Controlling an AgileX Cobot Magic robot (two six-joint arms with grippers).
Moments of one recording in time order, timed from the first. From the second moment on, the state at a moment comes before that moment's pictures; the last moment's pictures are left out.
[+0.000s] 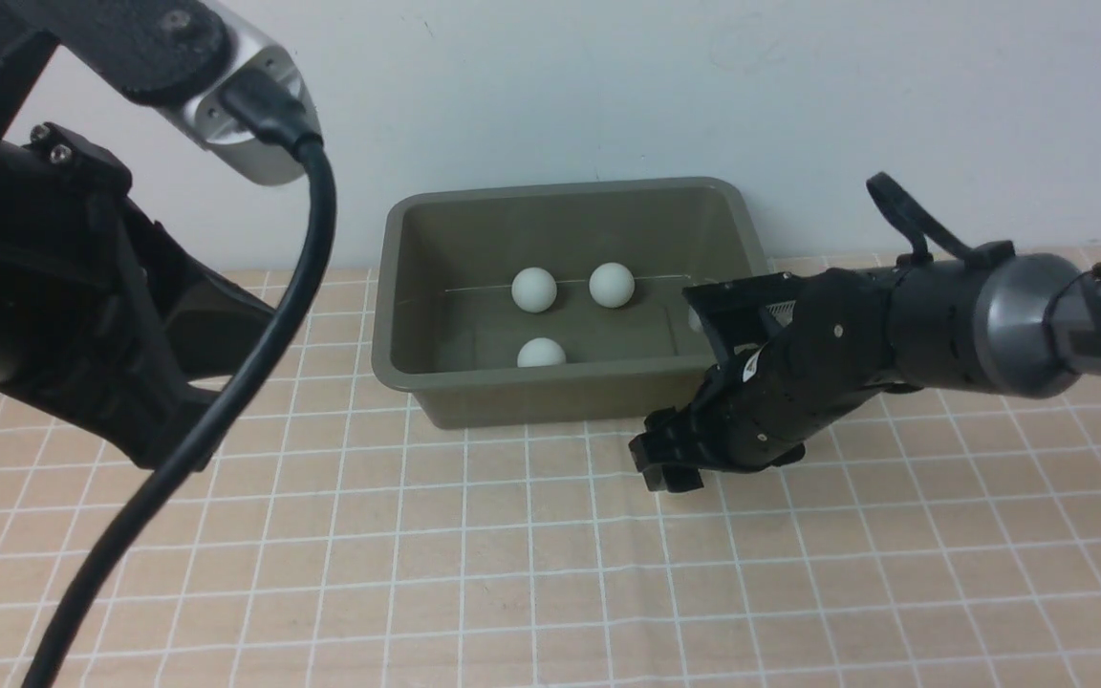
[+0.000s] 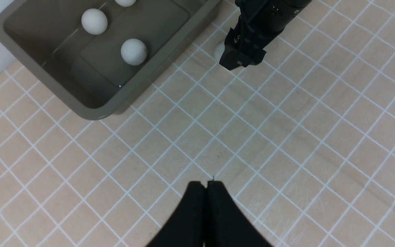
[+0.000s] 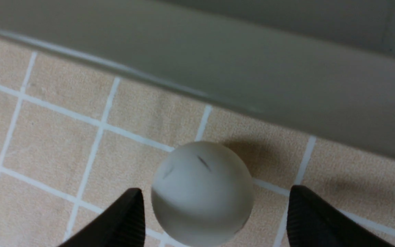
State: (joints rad) right arm 0.47 1.99 -1.25 0.28 0.55 -0.05; left arm -0.46 1.07 -1.28 -0.20 1.12 0.34
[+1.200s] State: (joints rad) right arm 0.47 1.90 -1.25 0.25 0.61 -0.10; left arm -0.46 1.07 -1.28 -0.20 1.13 0.34
